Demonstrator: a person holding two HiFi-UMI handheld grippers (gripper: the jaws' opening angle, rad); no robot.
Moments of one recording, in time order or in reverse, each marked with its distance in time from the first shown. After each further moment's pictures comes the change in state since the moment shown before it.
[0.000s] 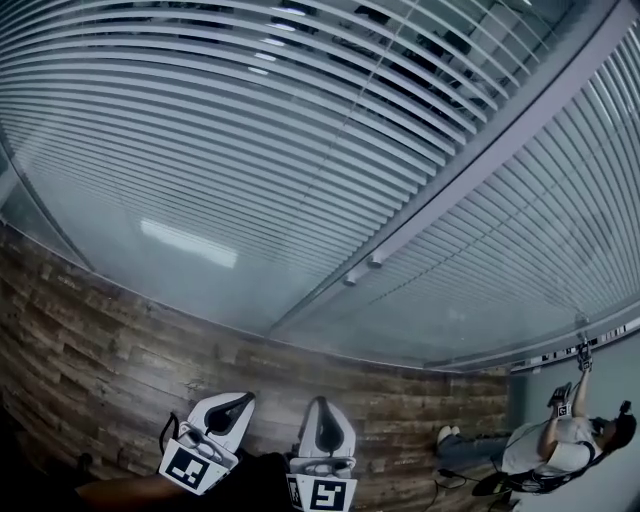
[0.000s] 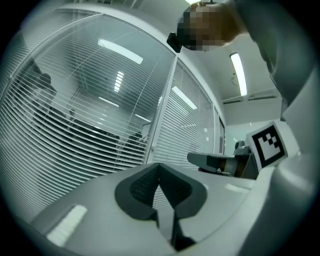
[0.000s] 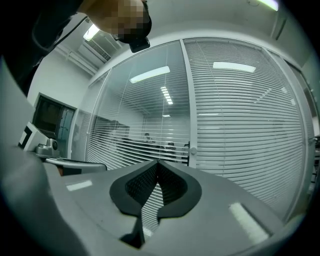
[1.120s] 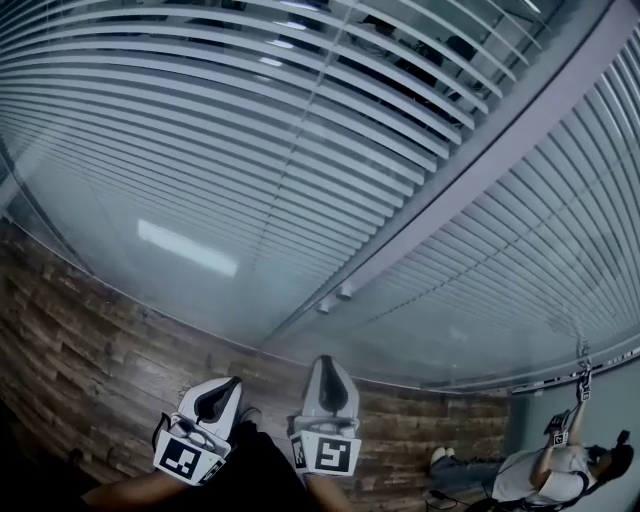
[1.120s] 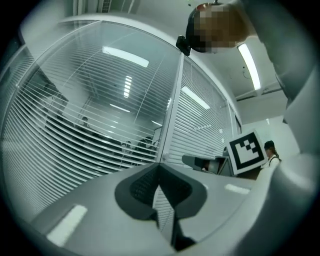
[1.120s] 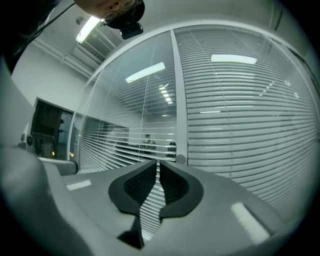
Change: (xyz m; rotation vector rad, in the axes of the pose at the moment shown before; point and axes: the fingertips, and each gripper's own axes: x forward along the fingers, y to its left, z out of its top) left arm 0.101 0.030 -0.011 0.008 -0.014 0.176; right arm 0.129 -0.107 -0.015 0.044 0.001 0.055
